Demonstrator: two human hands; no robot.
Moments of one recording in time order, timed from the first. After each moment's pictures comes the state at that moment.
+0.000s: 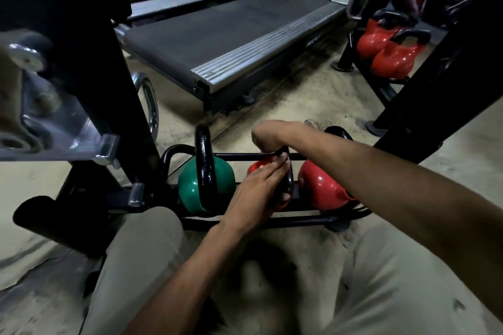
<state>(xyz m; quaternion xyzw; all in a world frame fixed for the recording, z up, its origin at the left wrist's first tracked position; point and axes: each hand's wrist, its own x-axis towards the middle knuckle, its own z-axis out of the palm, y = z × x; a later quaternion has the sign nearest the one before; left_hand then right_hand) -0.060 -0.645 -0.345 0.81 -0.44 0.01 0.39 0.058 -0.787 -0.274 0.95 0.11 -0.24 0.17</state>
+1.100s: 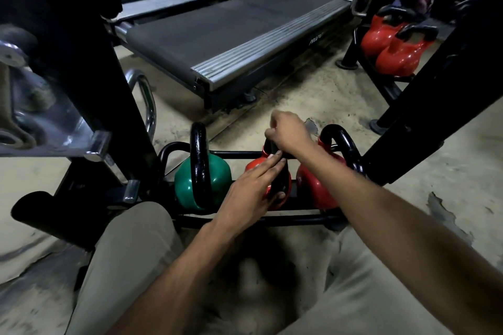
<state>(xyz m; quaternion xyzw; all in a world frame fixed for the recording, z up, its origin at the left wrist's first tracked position) -0.060 -0.643 -0.348 0.83 -0.41 0.00 0.37 0.012 -0.816 -0.279 0.98 -0.12 0.04 -0.16</state>
